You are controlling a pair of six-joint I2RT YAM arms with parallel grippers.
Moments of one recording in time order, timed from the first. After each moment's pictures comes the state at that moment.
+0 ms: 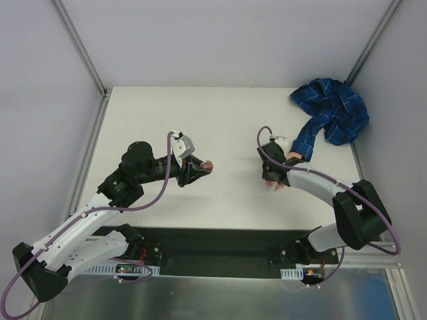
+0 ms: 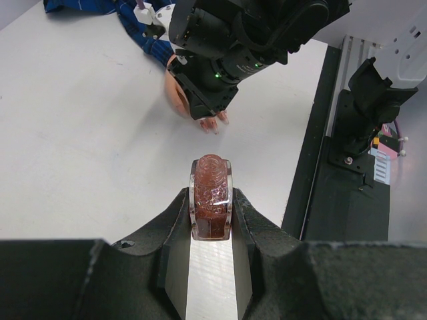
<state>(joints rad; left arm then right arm) -0.69 0.84 0.81 -0.15 0.55 -0.02 0.56 1.44 0.78 -0.40 0.42 0.57</state>
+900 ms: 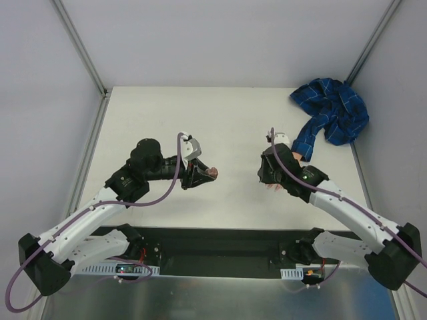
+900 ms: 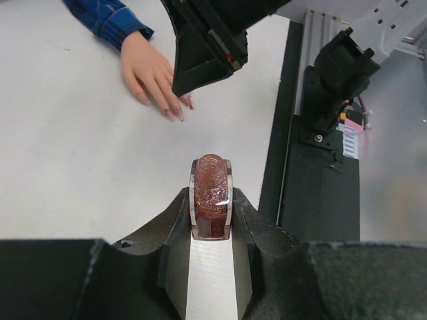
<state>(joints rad) -0.69 0.91 0.81 -0.15 0.67 -0.01 0.71 1.08 0.84 -0.58 0.31 0.52</state>
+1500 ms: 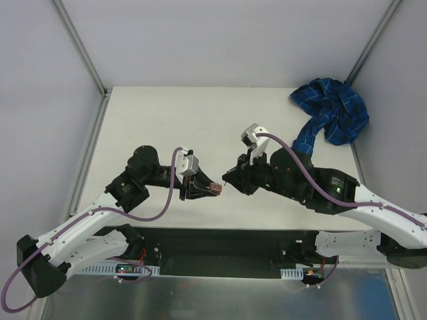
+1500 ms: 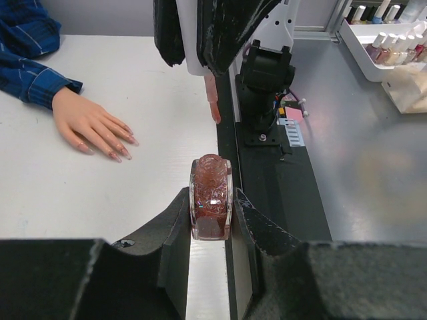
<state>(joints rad) -0.73 0.86 0.74 0.00 0.92 0.01 1.25 1.03 1.35 -0.70 0.24 0.38</state>
